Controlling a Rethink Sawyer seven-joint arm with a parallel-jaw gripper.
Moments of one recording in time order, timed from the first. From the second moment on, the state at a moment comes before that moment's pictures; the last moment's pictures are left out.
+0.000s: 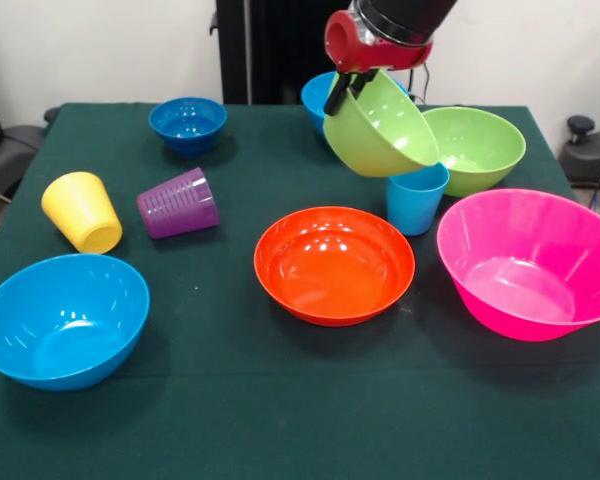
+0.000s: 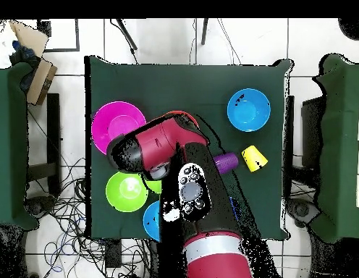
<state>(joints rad) -0.18 -0.74 0.23 1.59 -0.63 1.02 1.64</state>
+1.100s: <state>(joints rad) -0.15 -0.74 0.17 1.58 -0.60 1.02 1.64</state>
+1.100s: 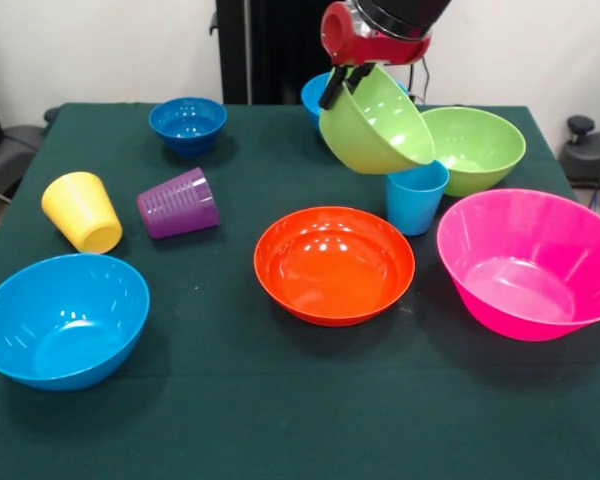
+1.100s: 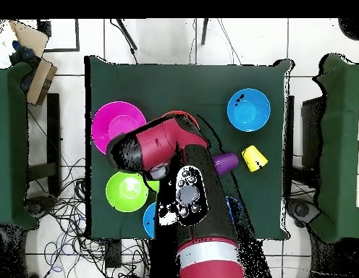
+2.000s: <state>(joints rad) -0.08 -0.74 0.12 1.54 -0.52 1.03 1.64</state>
